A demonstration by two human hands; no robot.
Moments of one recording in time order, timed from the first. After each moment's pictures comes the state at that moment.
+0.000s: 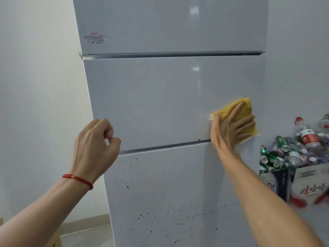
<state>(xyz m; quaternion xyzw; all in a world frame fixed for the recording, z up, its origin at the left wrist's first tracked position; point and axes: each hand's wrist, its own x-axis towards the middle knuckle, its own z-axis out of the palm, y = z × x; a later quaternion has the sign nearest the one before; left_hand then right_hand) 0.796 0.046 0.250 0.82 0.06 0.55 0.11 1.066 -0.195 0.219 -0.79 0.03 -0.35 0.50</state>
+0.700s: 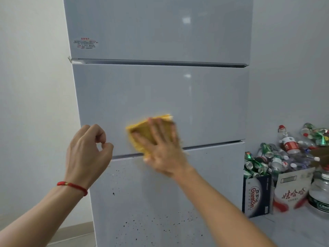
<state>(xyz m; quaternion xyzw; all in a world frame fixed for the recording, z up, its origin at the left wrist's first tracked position) 0.810 0.037 0.242 0.80 0.06 0.57 0.15 1.006 -0.117 0.187 -0.72 -0.42 -0.55 0.08</state>
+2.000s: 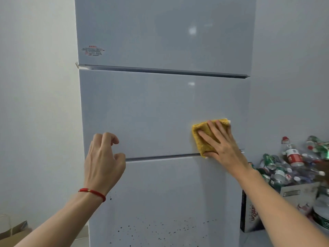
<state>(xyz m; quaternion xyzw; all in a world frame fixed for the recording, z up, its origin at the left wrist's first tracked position) 0.840 0.015 0.215 0.80 0.11 0.57 0.16 1.093 -0.295 0.210 -0.75 -0.39 -0.53 0.04</state>
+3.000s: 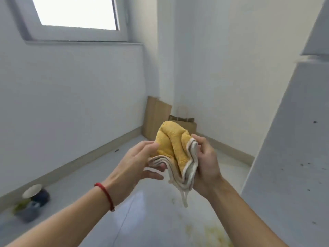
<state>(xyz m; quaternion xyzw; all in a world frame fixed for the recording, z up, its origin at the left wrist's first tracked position) 0.527 0.071 0.026 0.57 0.42 0.38 0.59 0.706 0.057 0.003 0.24 0.30 -0.68 -0.62</state>
